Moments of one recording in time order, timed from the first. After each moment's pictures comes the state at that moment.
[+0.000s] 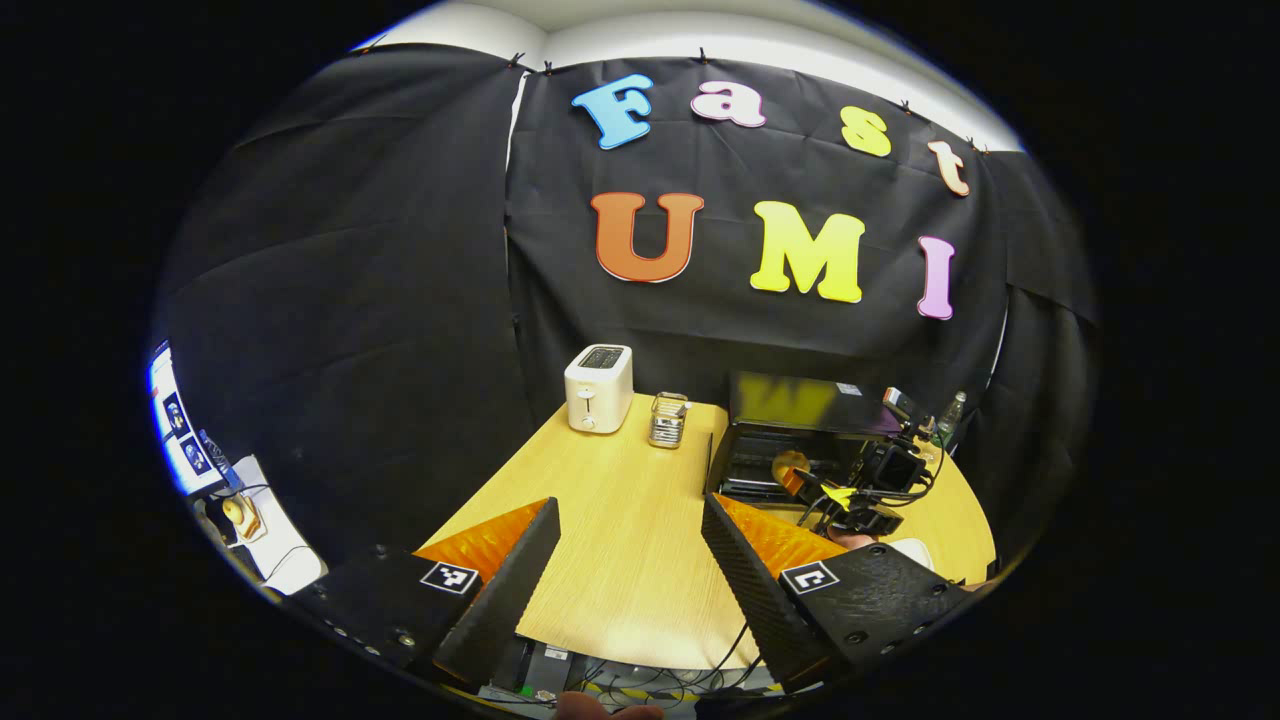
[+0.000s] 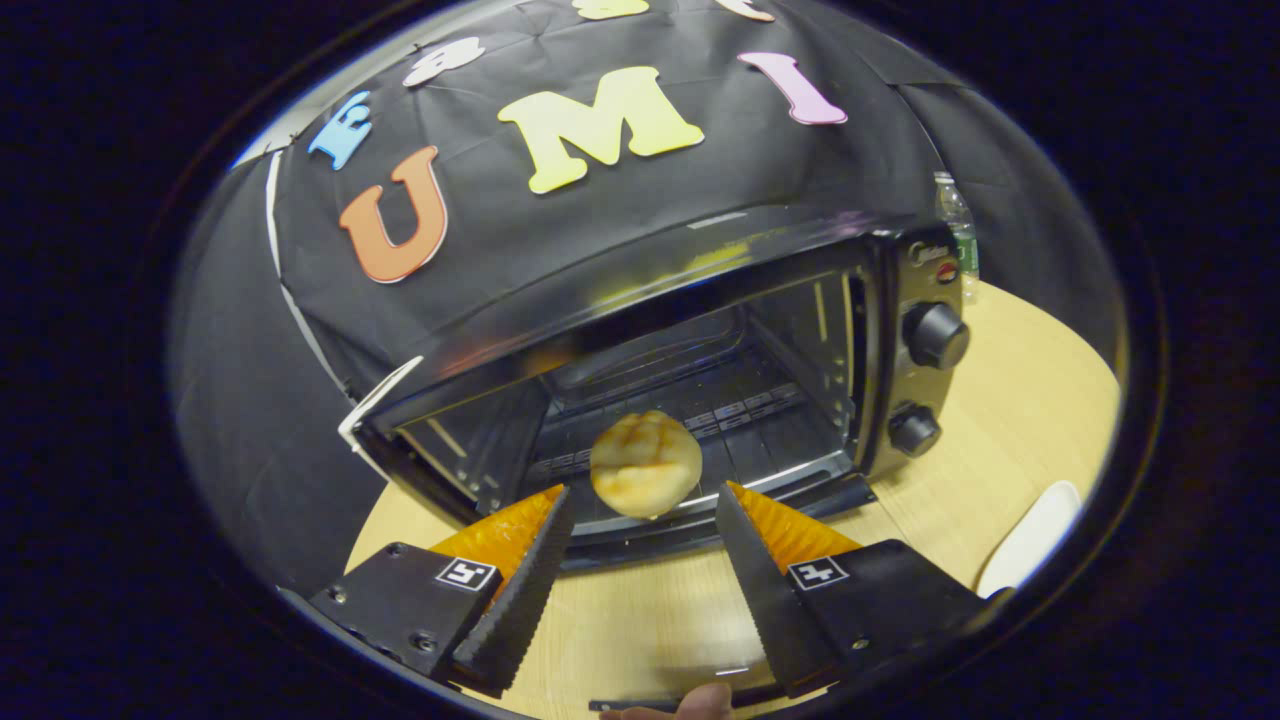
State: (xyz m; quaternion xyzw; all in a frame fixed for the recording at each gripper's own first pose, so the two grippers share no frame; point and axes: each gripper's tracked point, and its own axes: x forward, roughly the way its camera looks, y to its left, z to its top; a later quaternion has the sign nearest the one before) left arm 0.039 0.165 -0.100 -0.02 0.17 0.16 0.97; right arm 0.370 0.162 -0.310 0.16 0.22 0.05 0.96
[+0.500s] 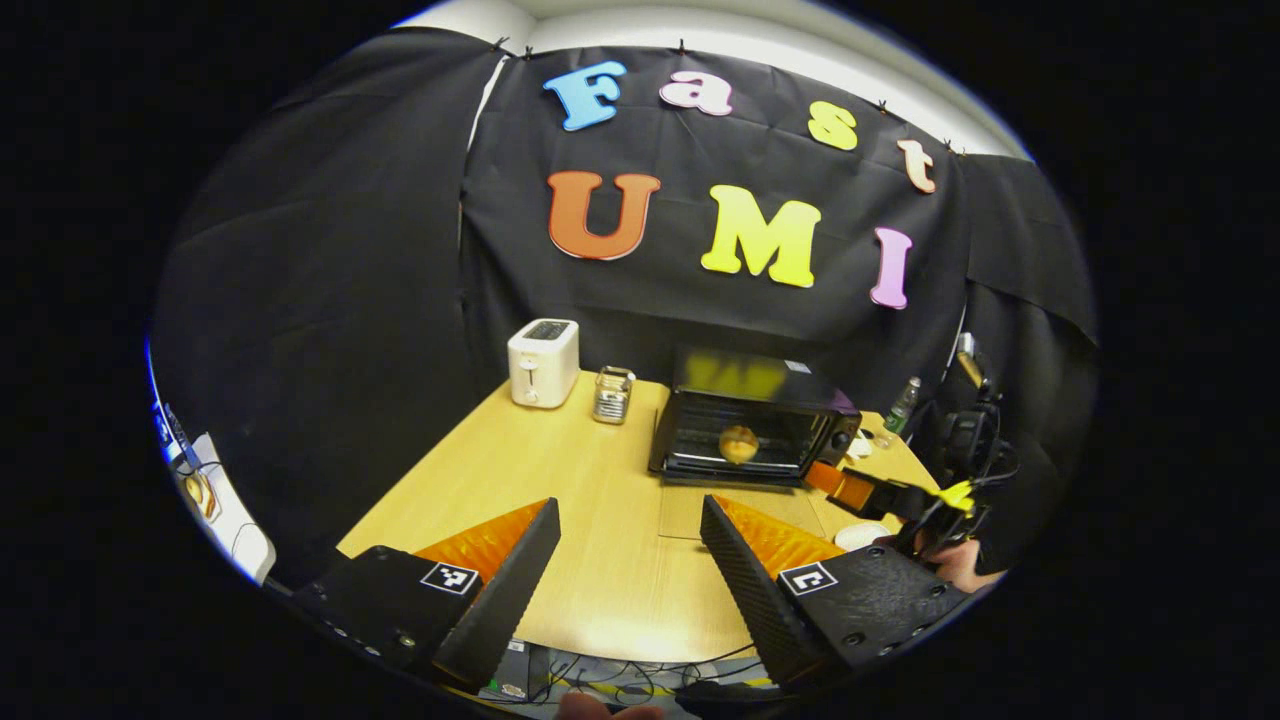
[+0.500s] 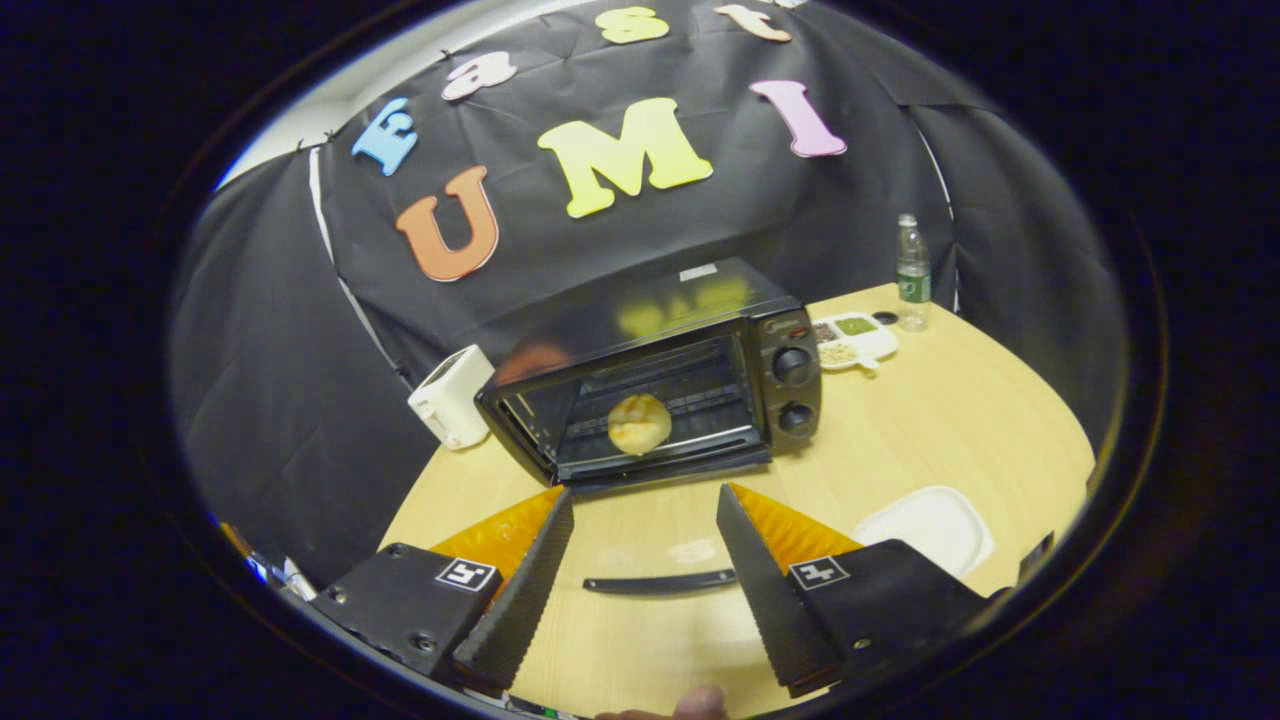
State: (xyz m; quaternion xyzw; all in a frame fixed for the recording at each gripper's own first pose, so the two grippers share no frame) left arm 0.046 0.114 -0.163 -0.05 0.20 0.08 0.98; right arm 0.219 0.098 -0.237 0.13 0.22 0.07 0.96
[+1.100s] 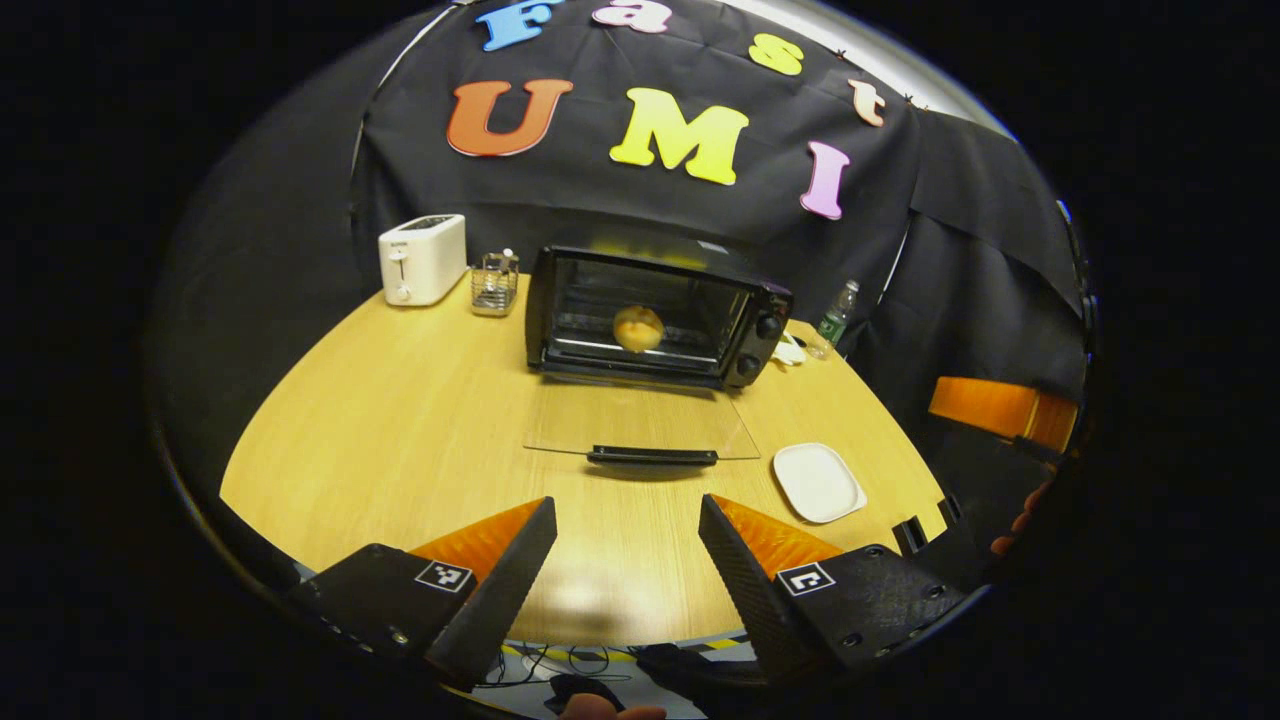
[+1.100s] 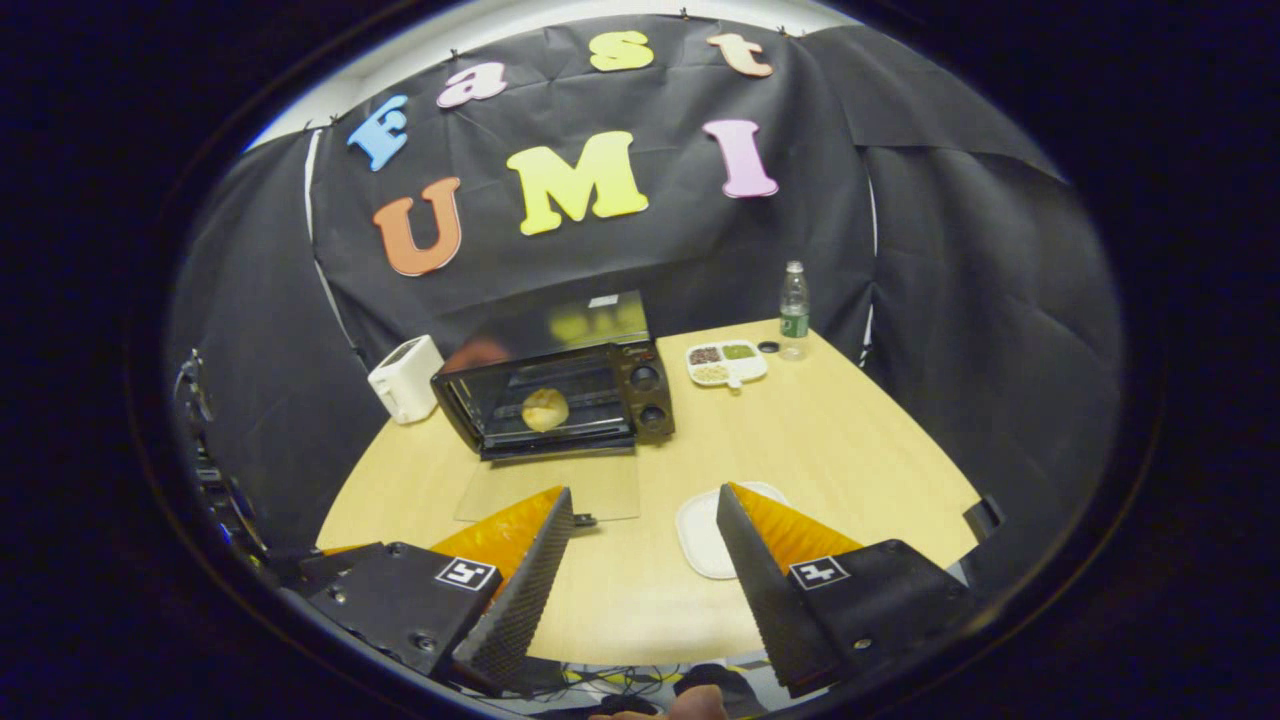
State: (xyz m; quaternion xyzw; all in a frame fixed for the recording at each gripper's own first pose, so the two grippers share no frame) left arm 0.083 0.007 -0.295 -0.07 0.31 -0.03 0.95; right arm 0.112 -0.020 -0.204 0.07 0.23 -0.01 0.97
